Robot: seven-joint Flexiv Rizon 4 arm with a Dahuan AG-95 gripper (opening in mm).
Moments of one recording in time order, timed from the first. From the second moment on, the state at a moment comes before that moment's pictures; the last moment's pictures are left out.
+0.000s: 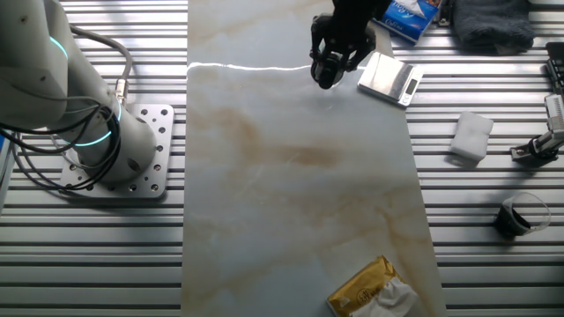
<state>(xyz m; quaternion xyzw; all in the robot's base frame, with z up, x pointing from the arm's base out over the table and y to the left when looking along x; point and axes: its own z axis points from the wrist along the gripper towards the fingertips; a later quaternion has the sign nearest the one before) 0.447 0.087 0.161 0.62 -0.76 0.06 0.21</state>
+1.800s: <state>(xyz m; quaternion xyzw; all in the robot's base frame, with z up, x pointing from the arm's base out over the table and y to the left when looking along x) 0.457 0.122 0.171 0.60 -0.73 0.15 0.29</state>
